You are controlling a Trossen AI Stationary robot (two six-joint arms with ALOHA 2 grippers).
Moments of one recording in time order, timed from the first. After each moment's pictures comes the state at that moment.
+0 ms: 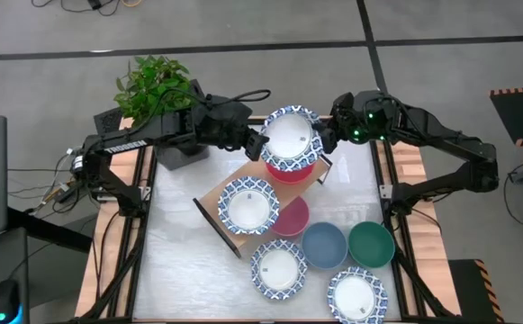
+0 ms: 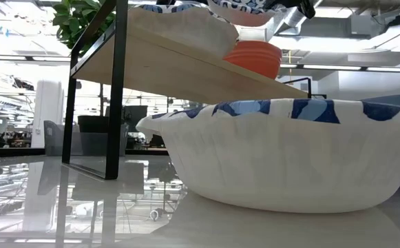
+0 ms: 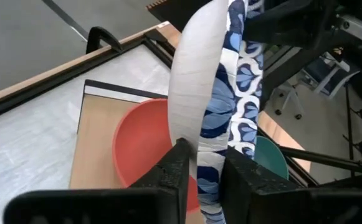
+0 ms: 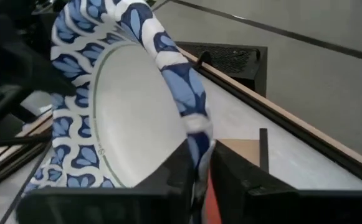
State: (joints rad) left arm 0.19 1.56 1.75 -0.64 -0.09 -0.62; right arm -0.29 1.17 1.44 -0.77 0.16 0.43
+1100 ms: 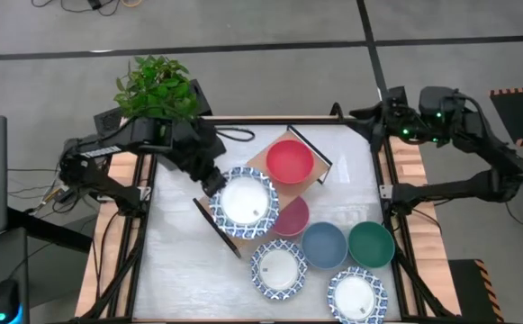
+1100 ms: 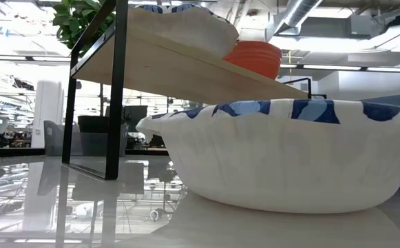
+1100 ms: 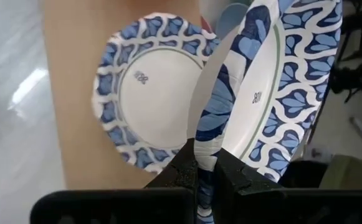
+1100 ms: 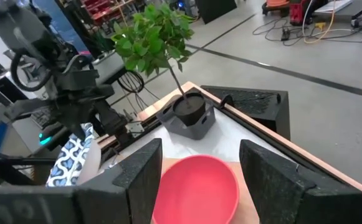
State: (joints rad) left arm 0.08 1.44 1.76 -1.21 0.22 -0.71; right arm -0.28 0.92 1.47 -0.81 0.11 0.41
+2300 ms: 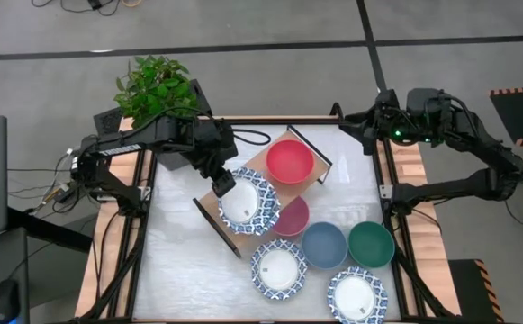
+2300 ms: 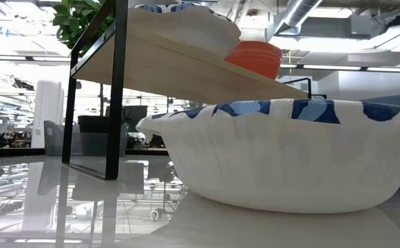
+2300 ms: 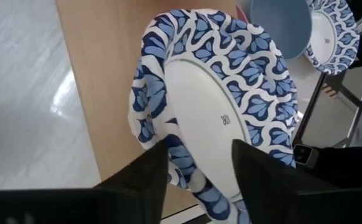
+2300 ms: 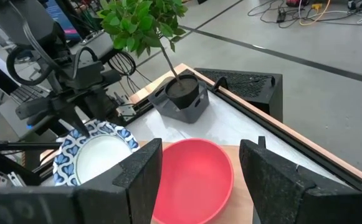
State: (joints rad) left arm 0.13 1.54 1.76 -1.24 0.20 -0.51; right arm -0.28 0.95 1.47 -0.86 0.11 0.41
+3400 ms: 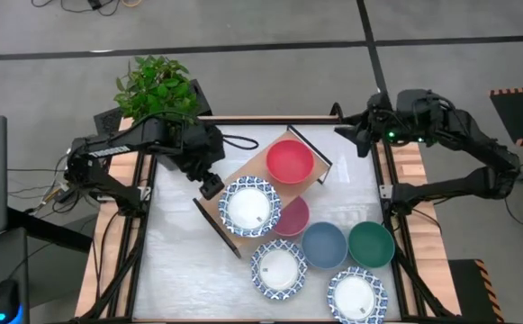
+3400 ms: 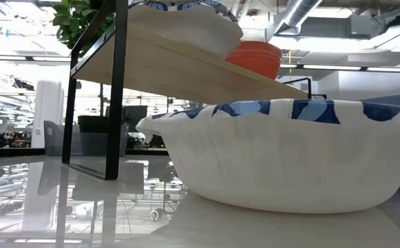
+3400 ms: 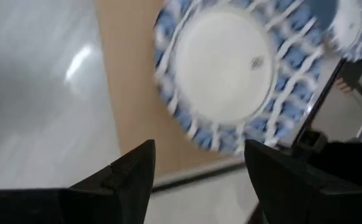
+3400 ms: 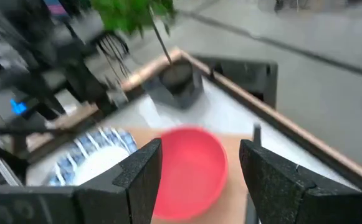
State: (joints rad) left arm 0.09 1.49 1.76 -1.36 0.16 -0.60; right arm -0.28 0.99 1.47 -0.90 0.11 0.38
